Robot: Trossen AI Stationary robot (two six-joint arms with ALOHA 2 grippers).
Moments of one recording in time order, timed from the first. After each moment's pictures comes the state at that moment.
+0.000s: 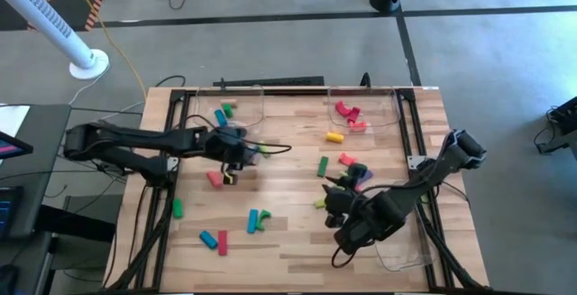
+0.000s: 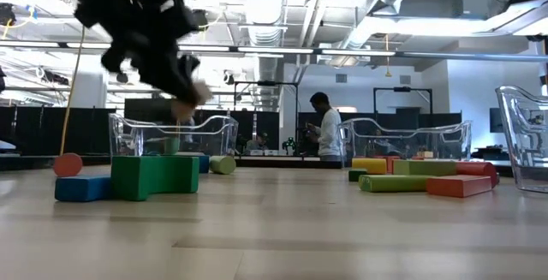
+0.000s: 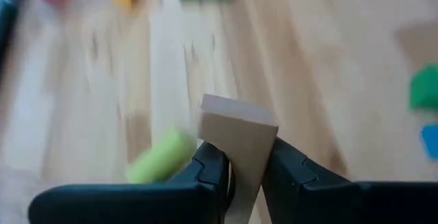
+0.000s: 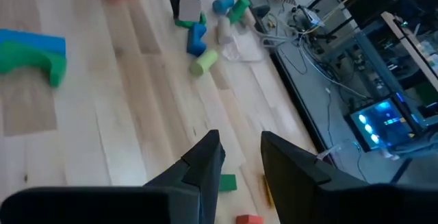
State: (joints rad) left arm 0.14 1.17 0.65 -0.18 0.04 0.37; right arm 0.60 1.69 1.52 -1.14 1.04 0.63
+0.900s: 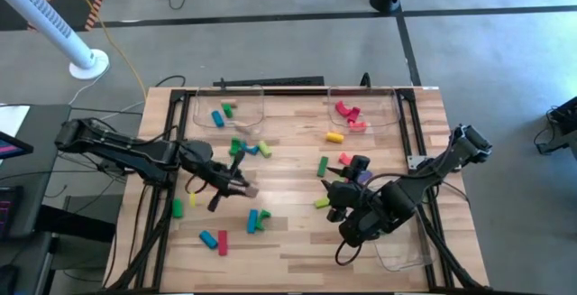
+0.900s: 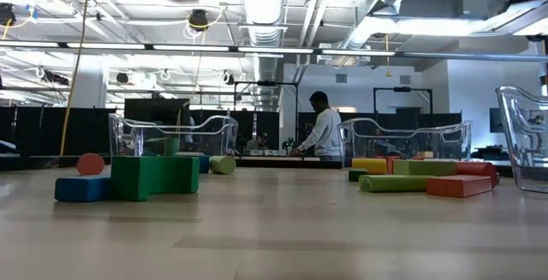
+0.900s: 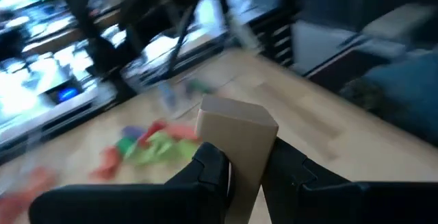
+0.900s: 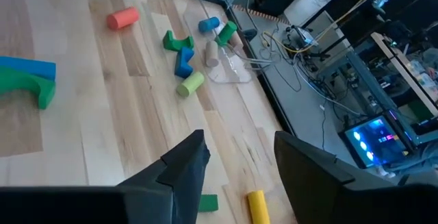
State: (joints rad) left arm -0.16 1.00 0.65 0.11 0.23 0.37; right arm 0.59 1.62 1.52 -1.07 1.08 0.49
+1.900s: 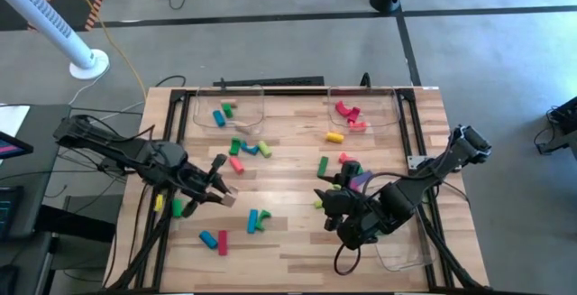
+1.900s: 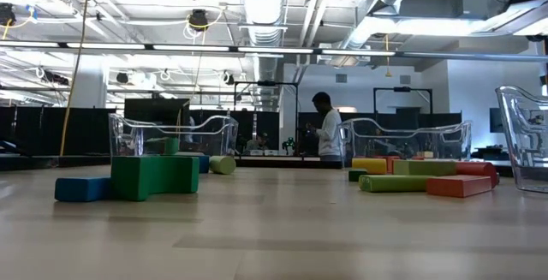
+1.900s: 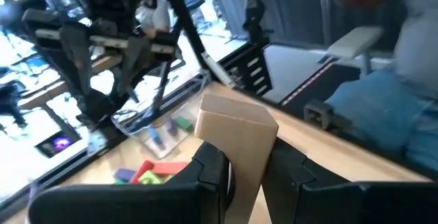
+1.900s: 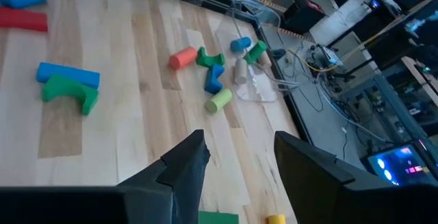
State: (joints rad) left arm -0.30 0.78 0.65 -0.02 0.16 0.43; right arm 0.60 1.62 1.51 -0.88 1.00 0.29
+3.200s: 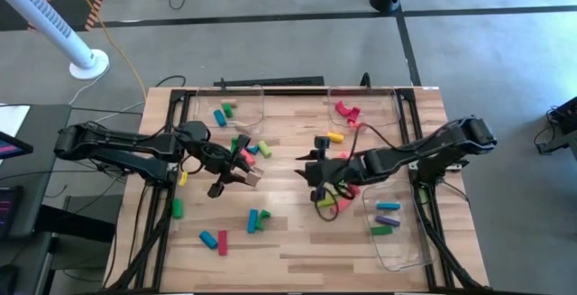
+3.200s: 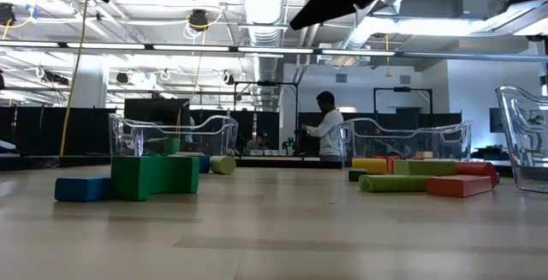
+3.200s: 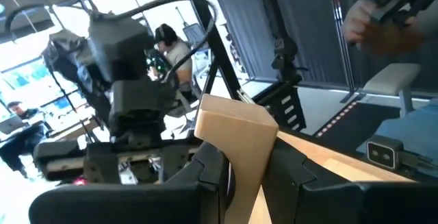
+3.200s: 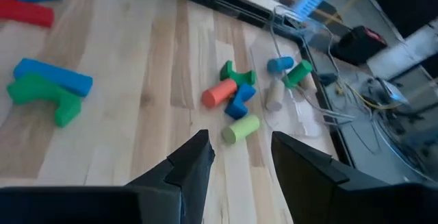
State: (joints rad) left arm 0.04 1.03 0.65 0.43 0.54 0.42; right arm 0.22 1.51 1.09 -0.13 0.53 -0.23
